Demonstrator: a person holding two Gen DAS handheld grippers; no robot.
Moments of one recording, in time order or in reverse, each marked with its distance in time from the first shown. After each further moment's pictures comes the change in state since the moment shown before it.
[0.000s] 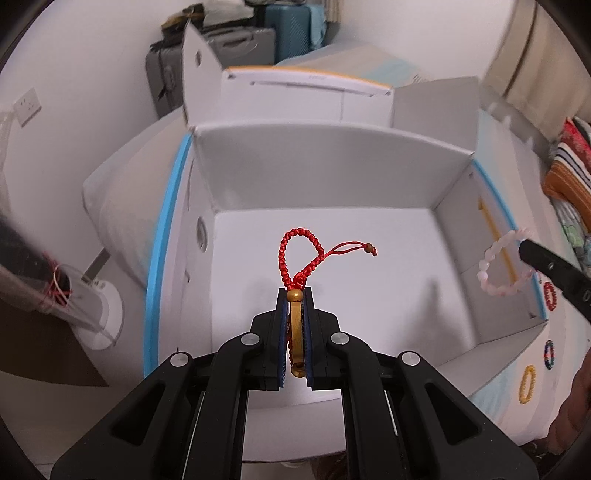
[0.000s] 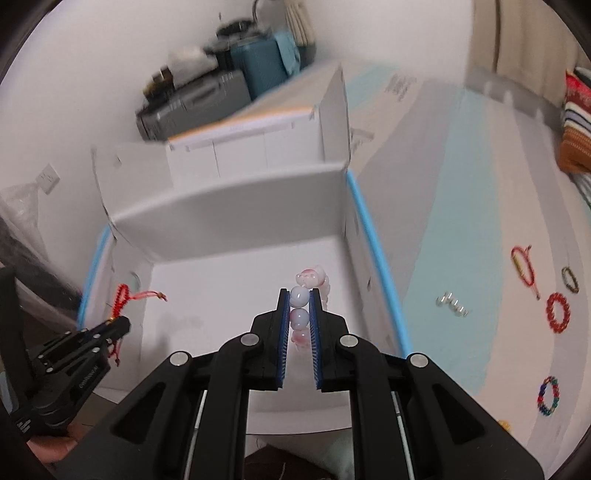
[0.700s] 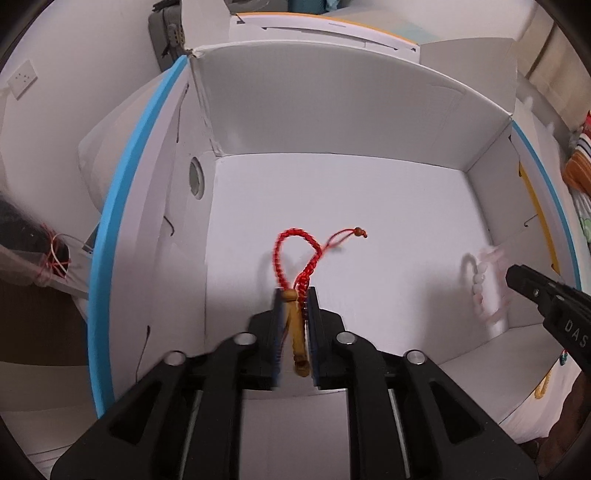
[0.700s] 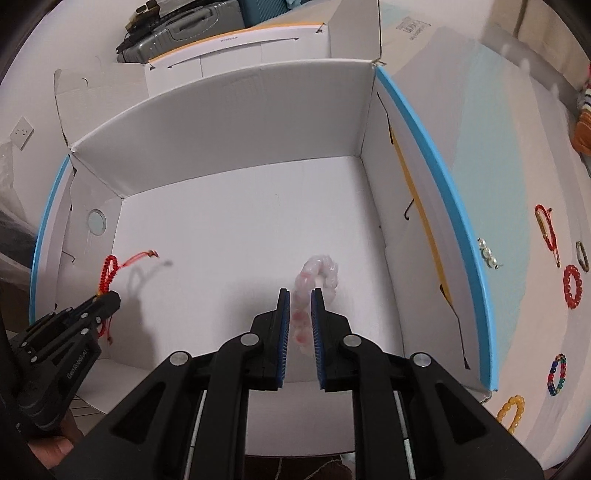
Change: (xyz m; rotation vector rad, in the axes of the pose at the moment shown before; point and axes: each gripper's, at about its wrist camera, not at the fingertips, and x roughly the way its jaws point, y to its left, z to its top) left arm 0.042 0.005 -0.013 -0.028 0.133 0.035; right arm 0.060 0.016 -0.024 -0.025 0.228 -0.039
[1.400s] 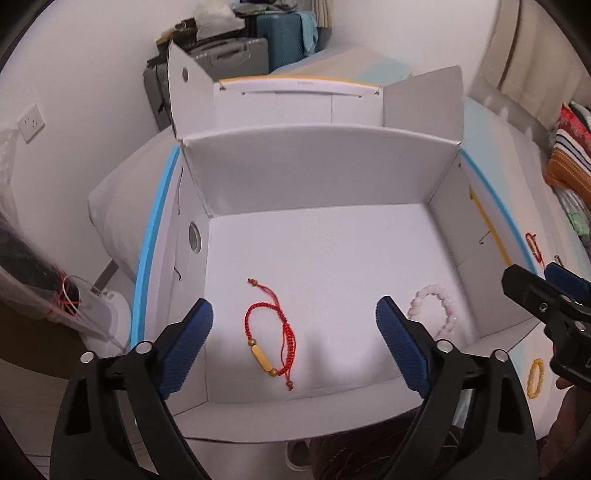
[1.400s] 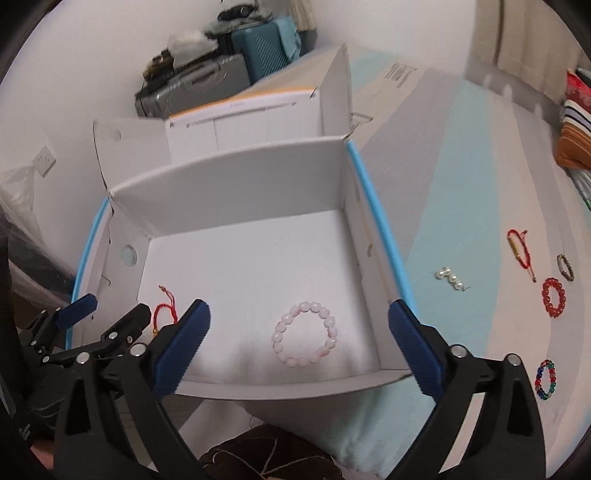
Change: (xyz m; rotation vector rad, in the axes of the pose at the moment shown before) left arm -0.061 -0.033 -0.005 0.075 -0.191 0.008; right arm -0.072 -0.019 -0.011 0.017 -0.223 0.023
